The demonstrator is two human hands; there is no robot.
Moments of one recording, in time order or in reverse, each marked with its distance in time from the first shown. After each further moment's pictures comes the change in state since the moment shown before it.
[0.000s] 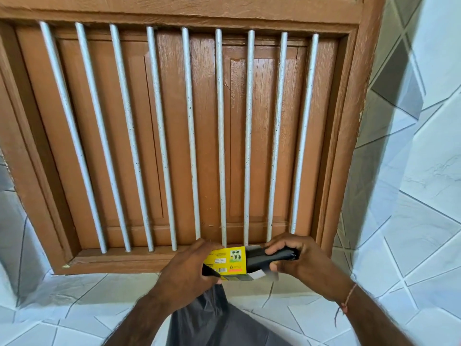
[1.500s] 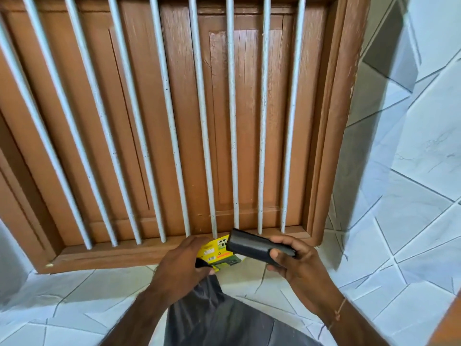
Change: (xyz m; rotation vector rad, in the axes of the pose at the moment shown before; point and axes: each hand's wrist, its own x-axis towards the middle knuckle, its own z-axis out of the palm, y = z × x) left_hand 0.012 -0.013 0.031 0.059 -0.028 -0.117; right_hand -0.022 0.049 0.028 0.701 0.288 0.213
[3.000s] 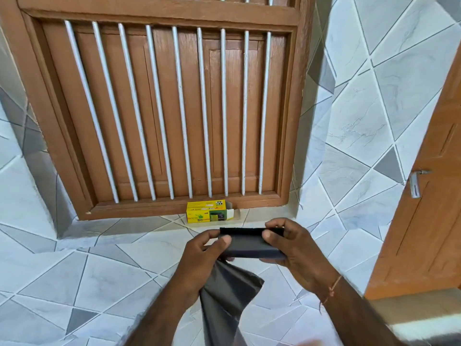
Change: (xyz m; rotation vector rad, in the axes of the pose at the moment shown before) left_hand -0.195 0.126 -0.031 -1.132 0.015 -0.326; right_hand -0.191 -0.067 0.024 -0.156 -0.025 0.095
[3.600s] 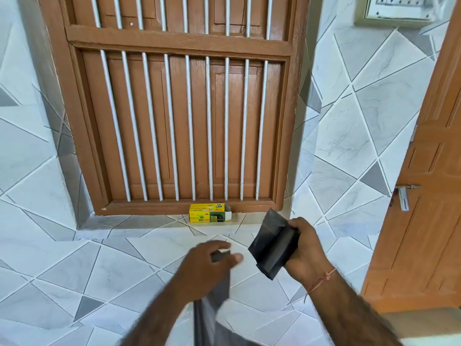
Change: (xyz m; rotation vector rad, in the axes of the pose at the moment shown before) left_hand -0.060 0.014 0.007 0.587 -0.016 0.172; right_hand -0.034 -0.028 -0.008 0.522 0.270 0.259
